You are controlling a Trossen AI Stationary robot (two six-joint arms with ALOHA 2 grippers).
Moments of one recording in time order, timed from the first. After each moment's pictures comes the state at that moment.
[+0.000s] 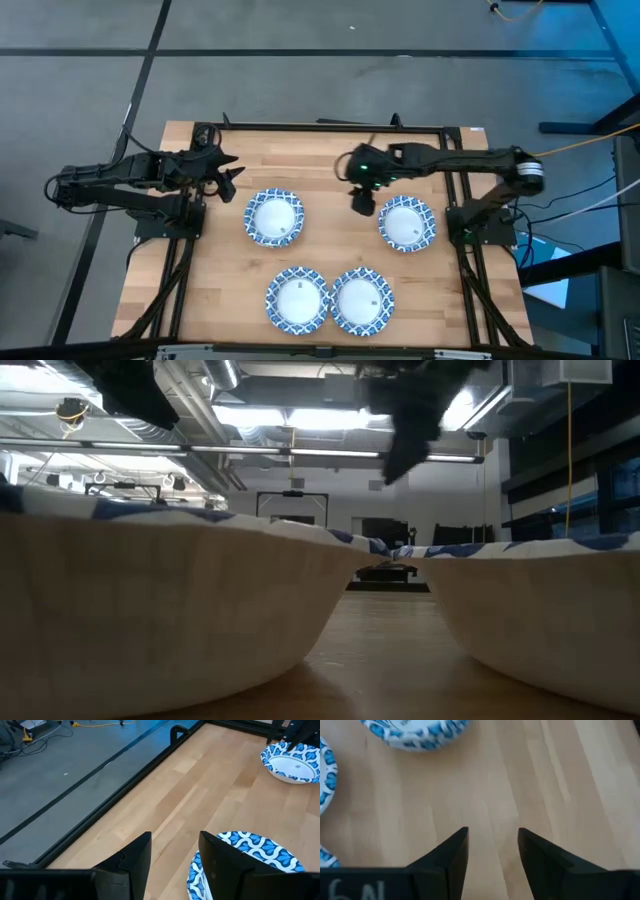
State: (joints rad) left arm 0.06 0.65 0.84 -0.82 -0.51 -0.30; right arm -0.15 1.54 1.29 -0.76 0.00 0.09
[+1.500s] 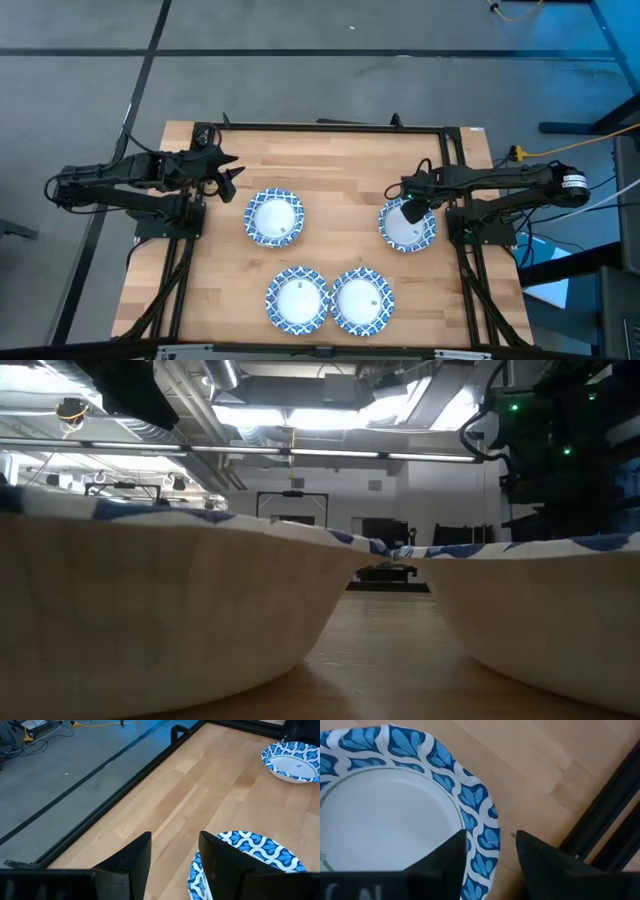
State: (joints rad) left arm 0.06 0.65 0.84 -0.82 -0.52 -0.30; right arm -0.15 1.14 0.69 -1.11 0.19 0.83
